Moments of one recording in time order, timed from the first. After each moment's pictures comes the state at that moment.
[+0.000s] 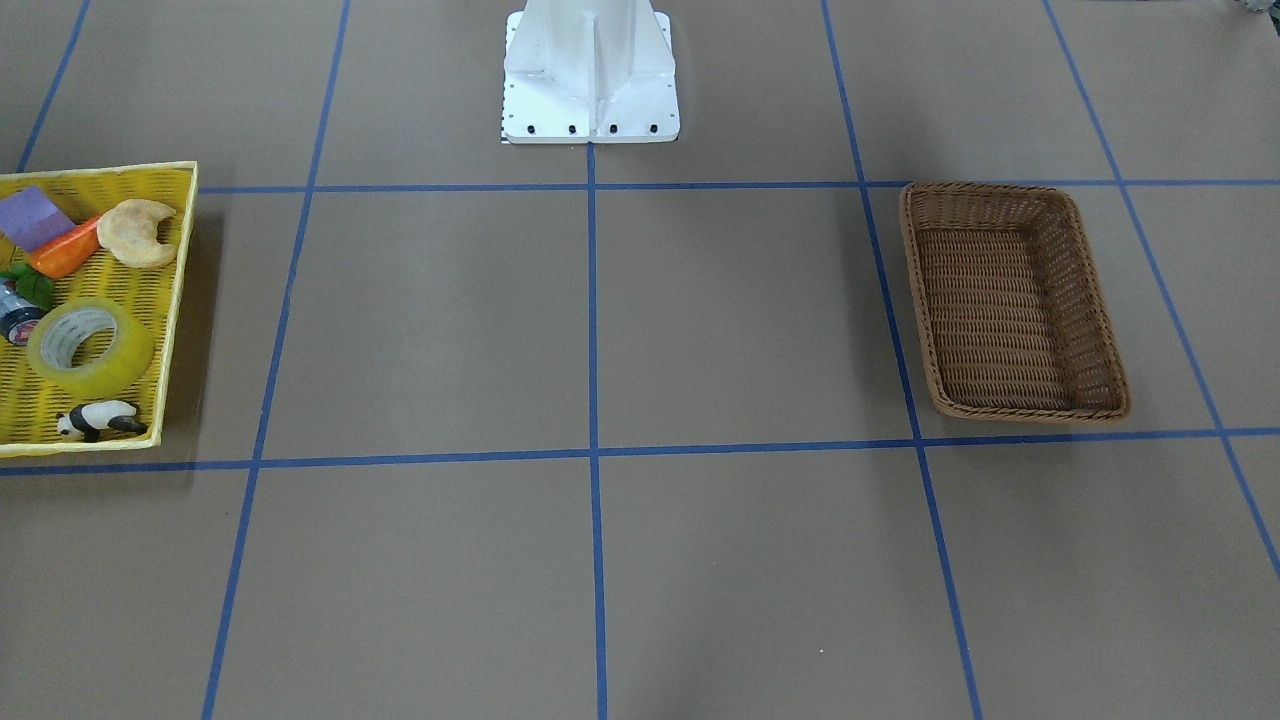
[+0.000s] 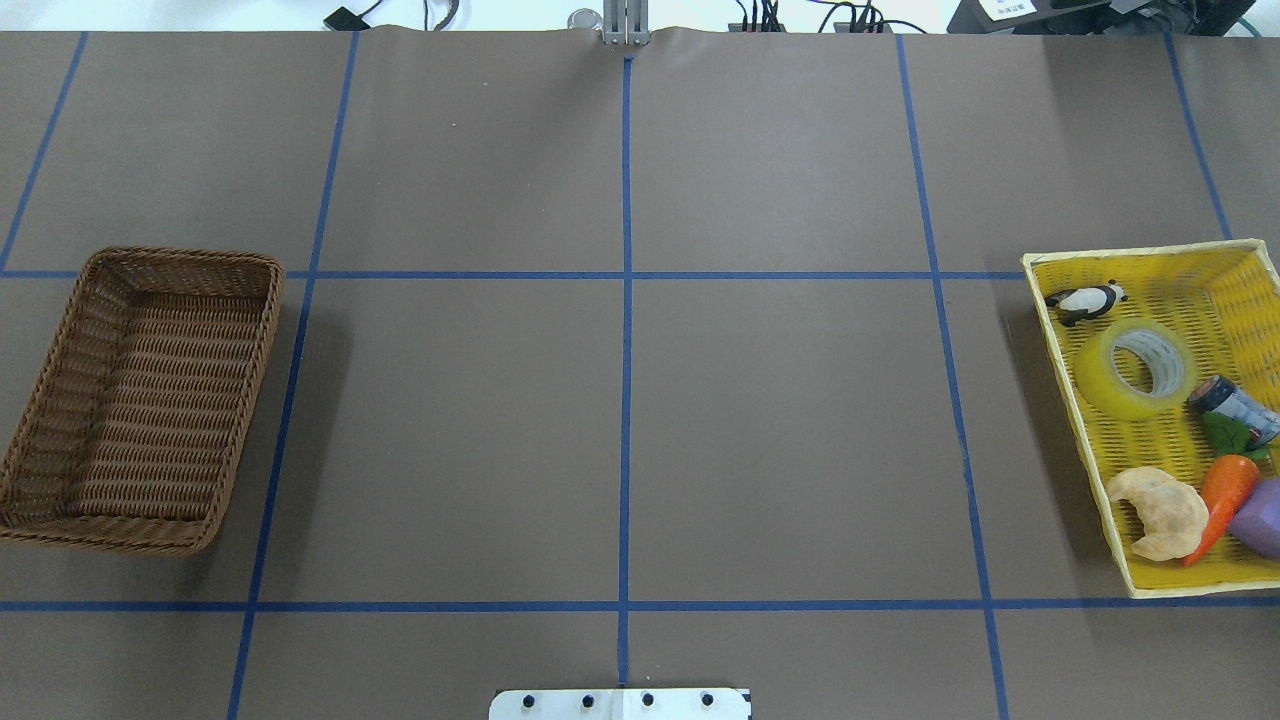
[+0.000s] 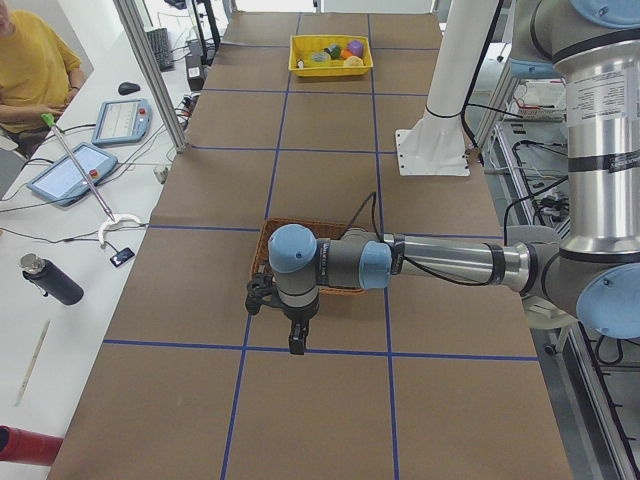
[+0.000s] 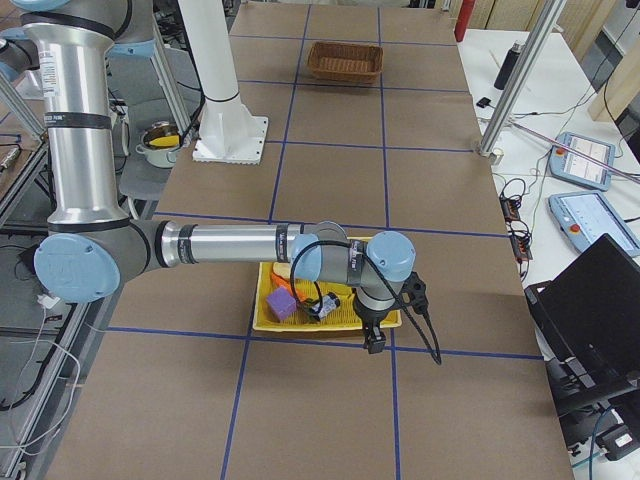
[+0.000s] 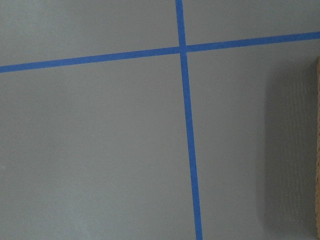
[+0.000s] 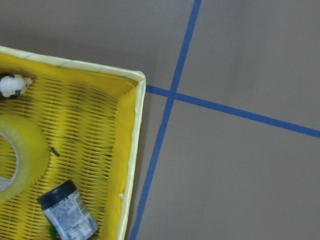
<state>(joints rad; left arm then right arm) -1.53 -1.43 -1.79 -1.52 -2.31 0.05 1.58 -1.54 1.60 -1.70 2.33 -0.31</state>
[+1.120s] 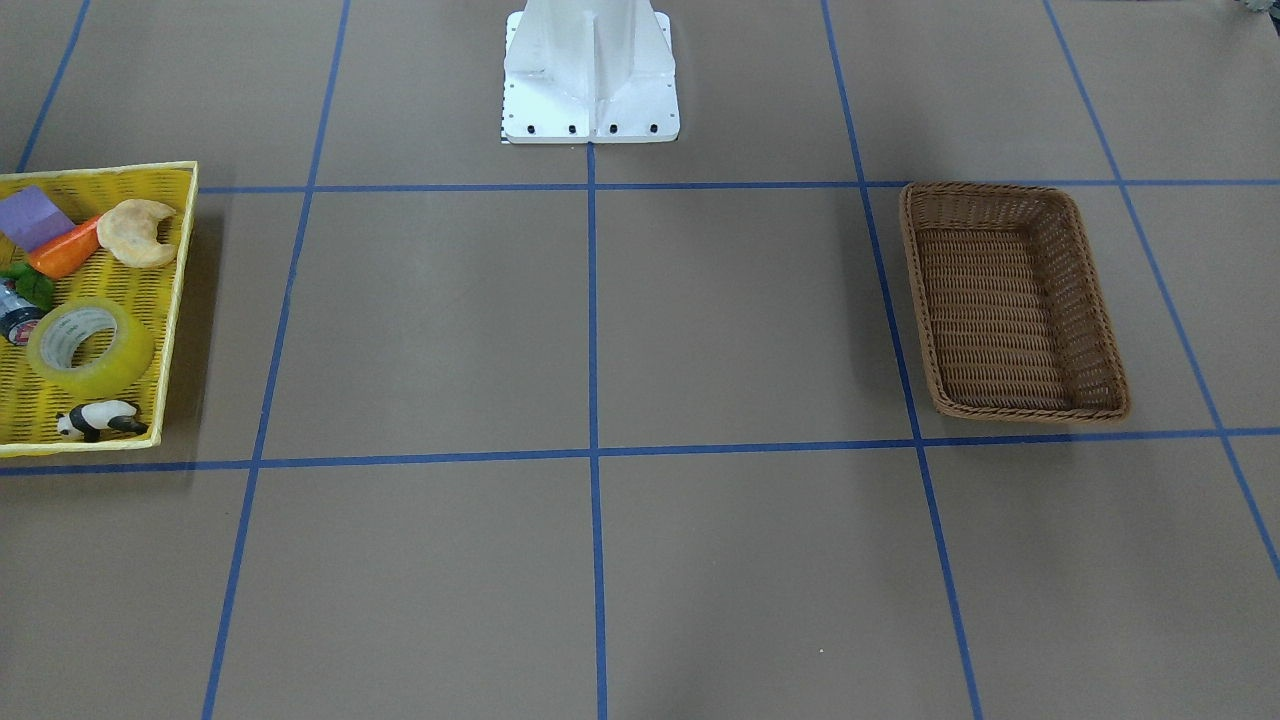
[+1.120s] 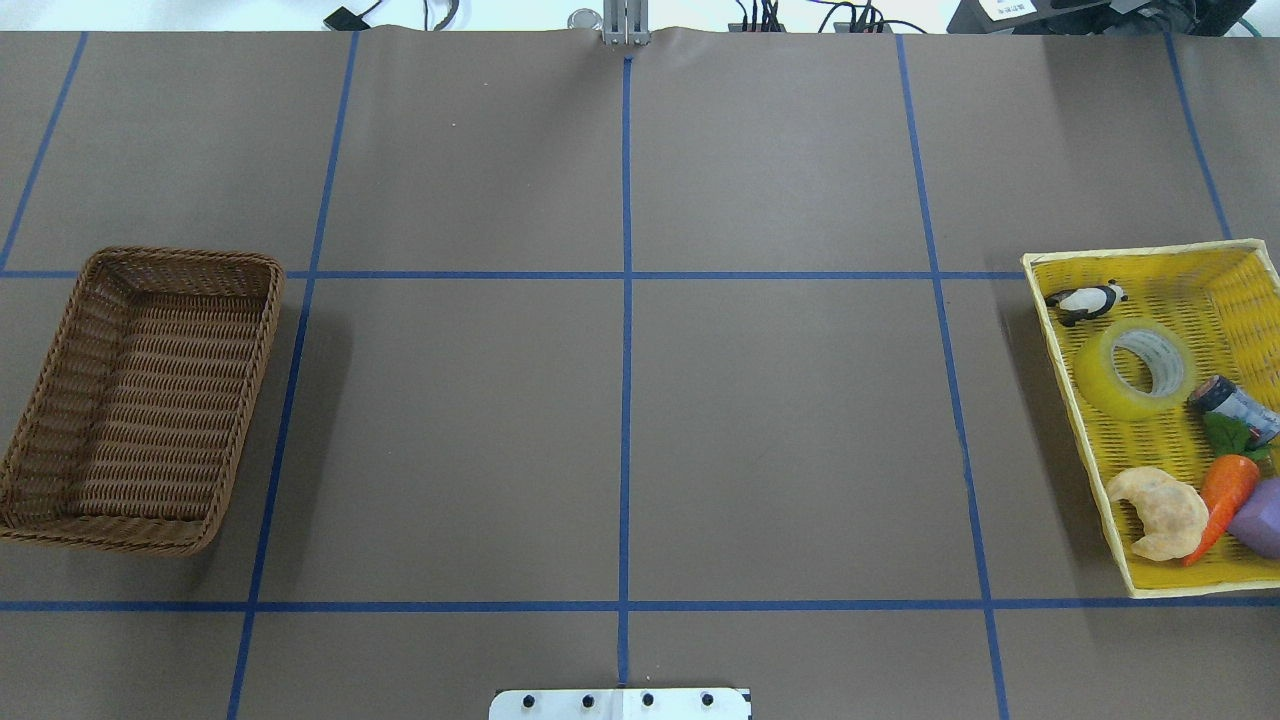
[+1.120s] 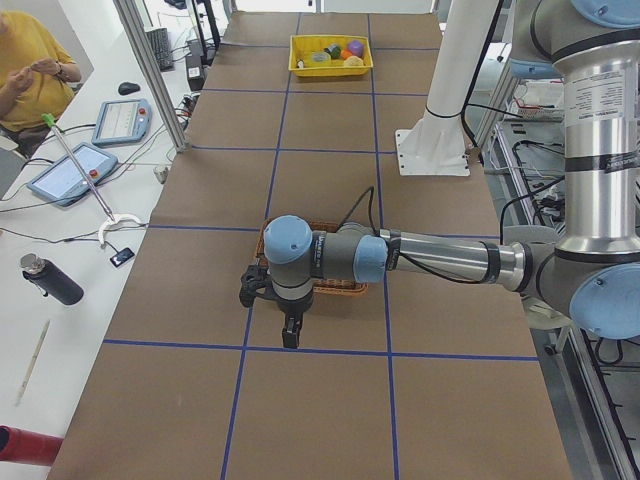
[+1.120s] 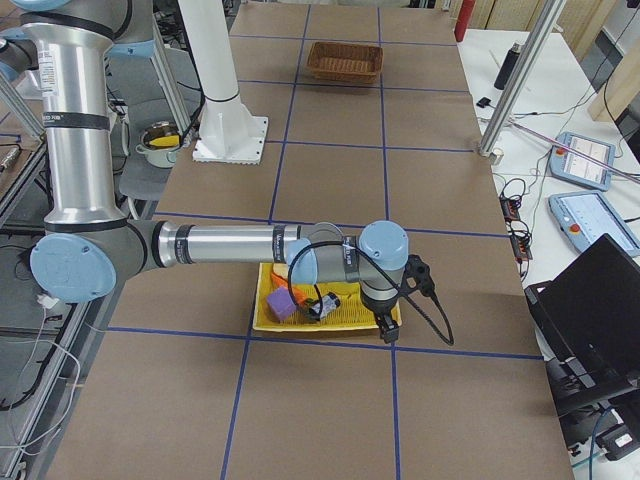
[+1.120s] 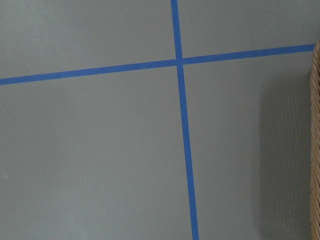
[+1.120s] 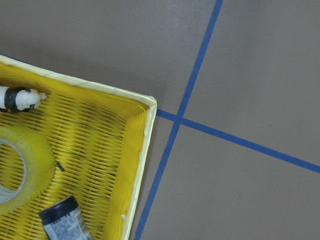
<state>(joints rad) -1.53 -1.45 -1.80 -1.52 -2.30 0.04 1.58 -1.55 1.61 -1.45 2.35 -0.27</state>
